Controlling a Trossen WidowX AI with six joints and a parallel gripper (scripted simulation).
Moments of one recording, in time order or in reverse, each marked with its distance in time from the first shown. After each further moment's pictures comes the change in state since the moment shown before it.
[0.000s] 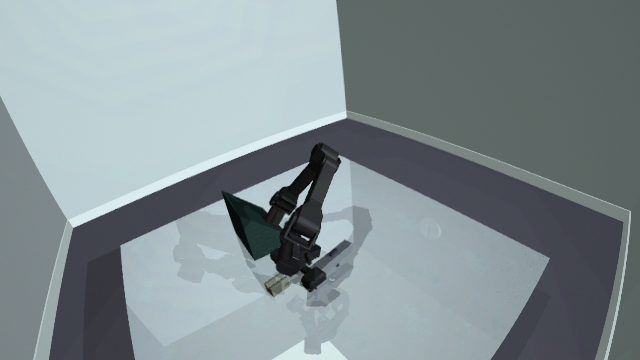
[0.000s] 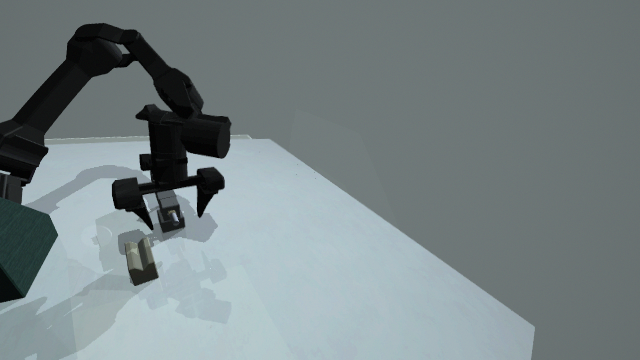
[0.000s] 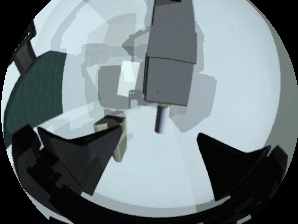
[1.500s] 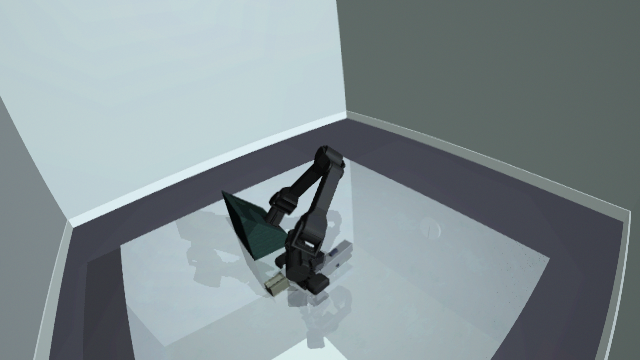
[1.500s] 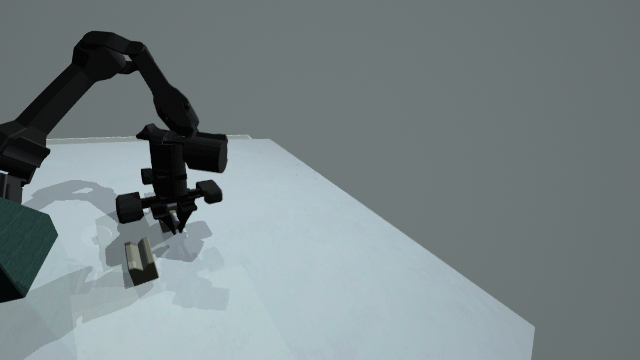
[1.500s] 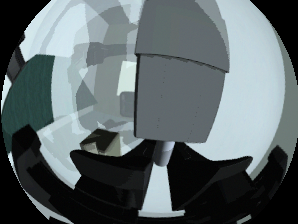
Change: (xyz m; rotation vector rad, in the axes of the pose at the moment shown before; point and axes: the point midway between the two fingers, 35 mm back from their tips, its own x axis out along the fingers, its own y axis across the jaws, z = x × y) arm 0.035 0.001 0.011 0.000 -0.004 0.001
